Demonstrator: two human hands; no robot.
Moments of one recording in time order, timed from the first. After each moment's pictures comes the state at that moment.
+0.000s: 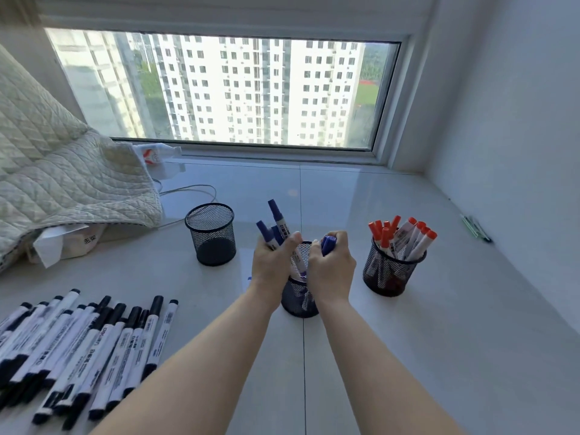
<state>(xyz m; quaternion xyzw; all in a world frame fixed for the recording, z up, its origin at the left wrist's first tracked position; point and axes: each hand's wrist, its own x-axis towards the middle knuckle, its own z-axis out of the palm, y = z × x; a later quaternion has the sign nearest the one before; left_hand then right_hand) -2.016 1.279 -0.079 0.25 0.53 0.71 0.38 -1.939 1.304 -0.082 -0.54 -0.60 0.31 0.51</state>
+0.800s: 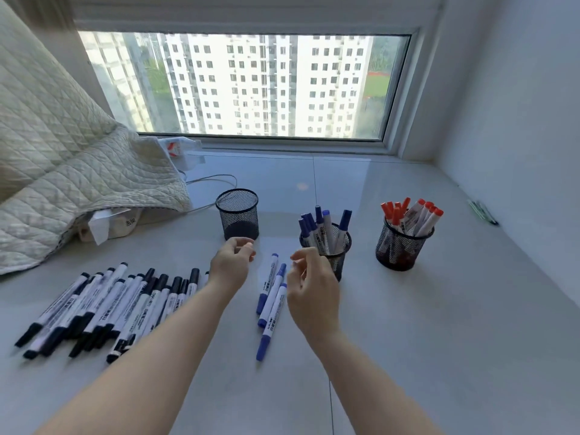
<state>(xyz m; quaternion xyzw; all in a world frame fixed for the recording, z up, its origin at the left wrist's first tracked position) -2.102 1.200 -0.103 0.33 0.74 0.53 0.26 -1.947 1.199 -0.092 -0.43 -0.73 0.24 0.47</state>
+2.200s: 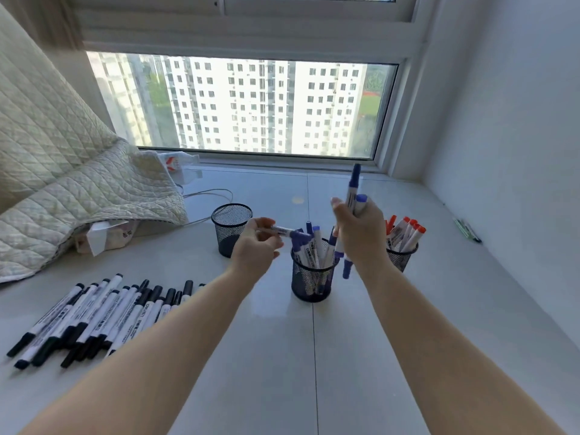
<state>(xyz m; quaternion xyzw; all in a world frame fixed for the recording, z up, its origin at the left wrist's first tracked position) -2.048 1.210 -0.034 0.35 0.60 0.63 0.35 -1.900 1.271 0.007 -0.42 -0.66 0.36 0.52</state>
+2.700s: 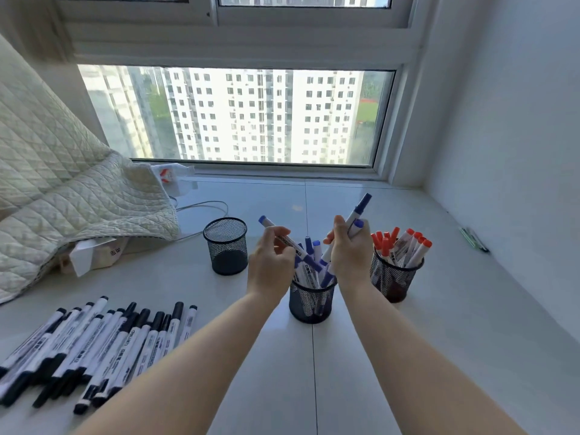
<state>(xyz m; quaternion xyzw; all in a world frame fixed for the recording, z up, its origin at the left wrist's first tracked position) -2.030 1.245 -0.046 0.42 0.68 0.58 0.17 -1.928 1.308 -0.036 -0.42 -0.54 0.41 0.60</state>
